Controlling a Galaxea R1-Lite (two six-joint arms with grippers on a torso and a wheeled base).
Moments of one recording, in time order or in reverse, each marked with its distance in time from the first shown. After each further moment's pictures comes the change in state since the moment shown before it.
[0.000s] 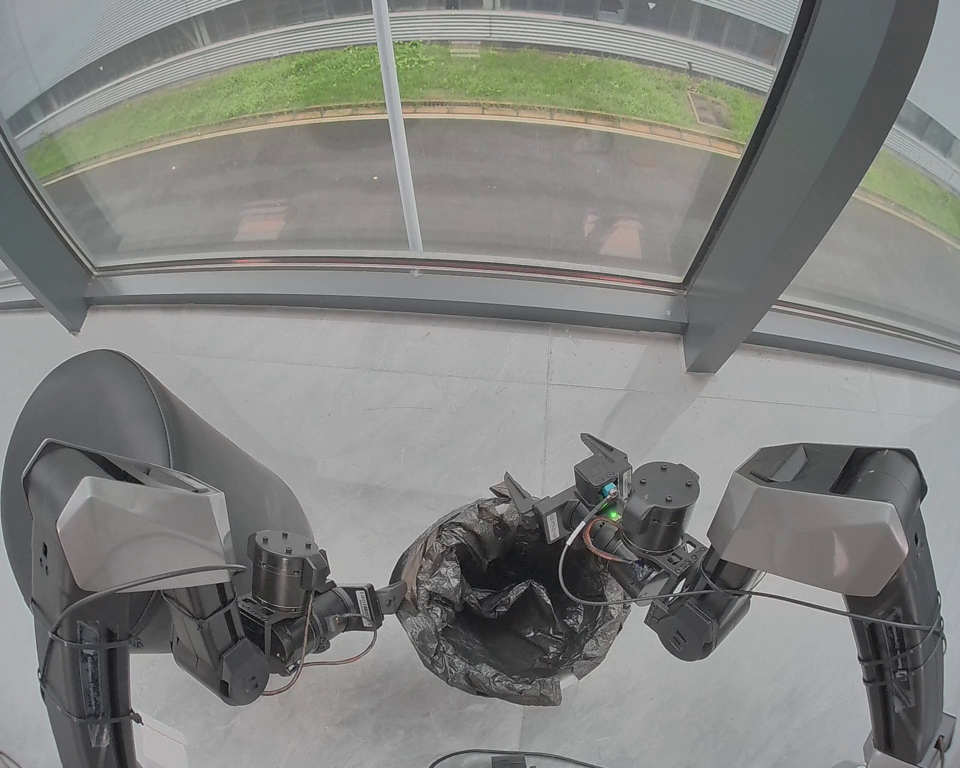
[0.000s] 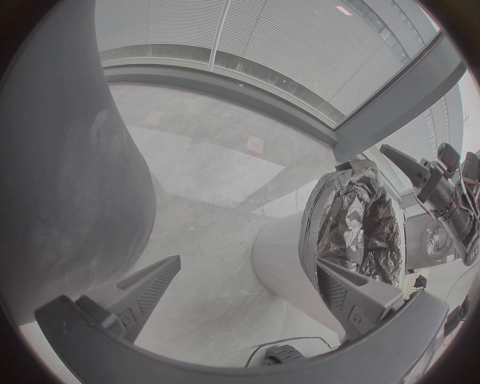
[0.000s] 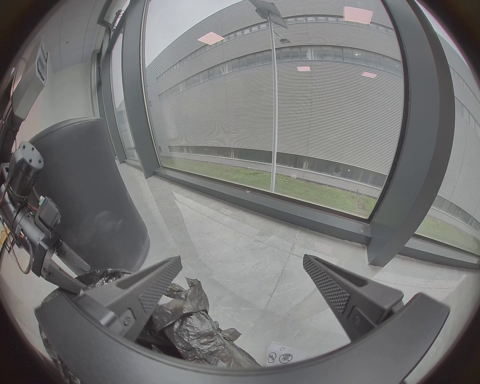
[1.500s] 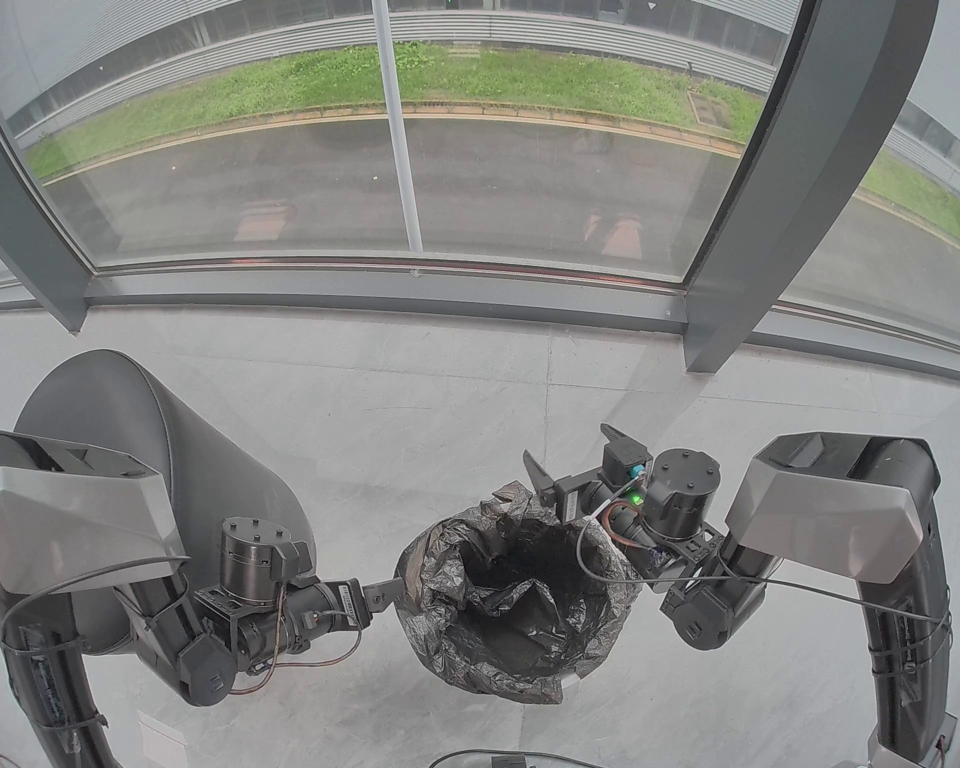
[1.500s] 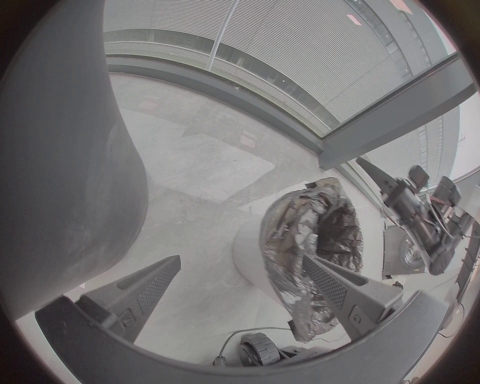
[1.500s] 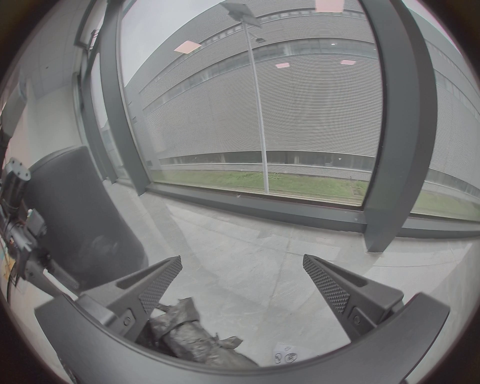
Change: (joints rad) left arm 0.002 -0.173 0.085 0.089 -0.100 -0.076; right arm -0.035 -0.030 0.024 -0.024 0.001 0.139
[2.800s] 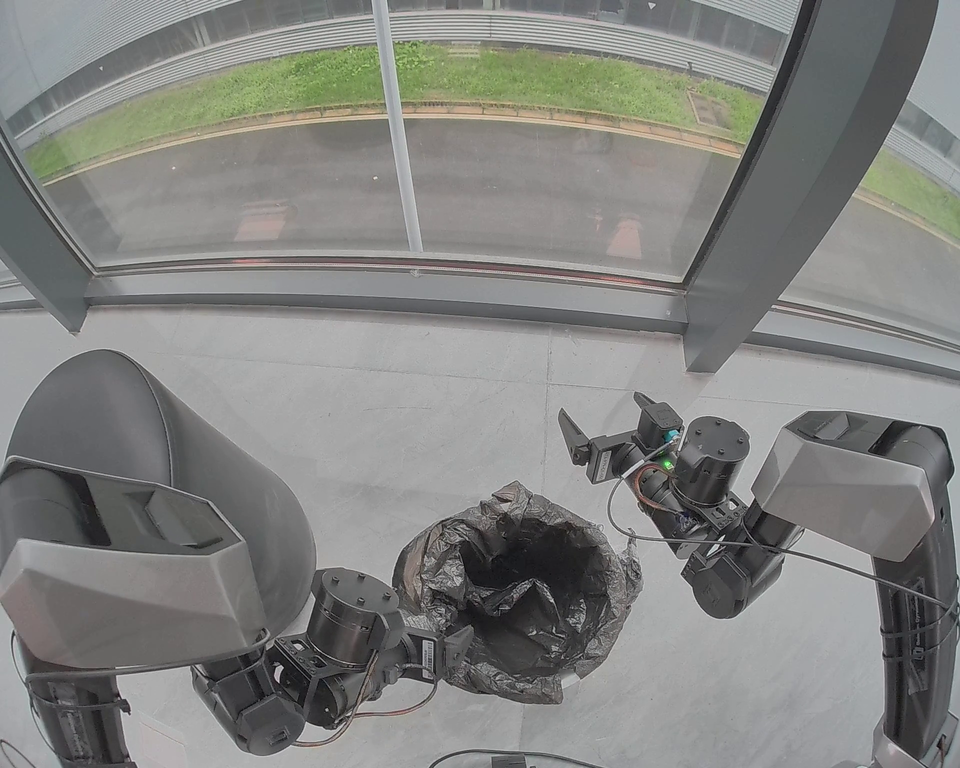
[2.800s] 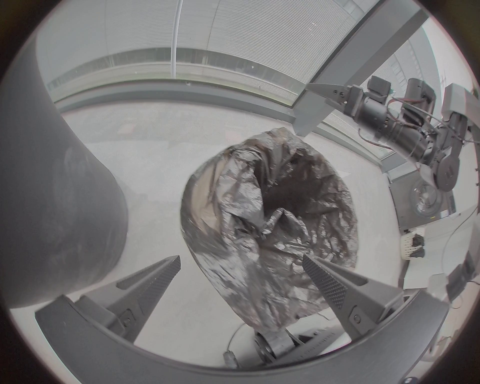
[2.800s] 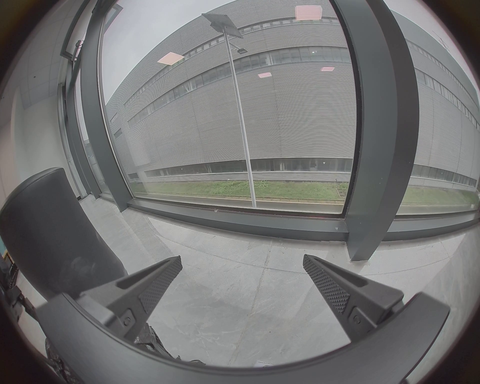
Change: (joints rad) left arm -0.295 0.032 -0.046 0.070 0.239 0.097; right arm -0.099 -0.025 -0.046 0.000 0.014 0.044
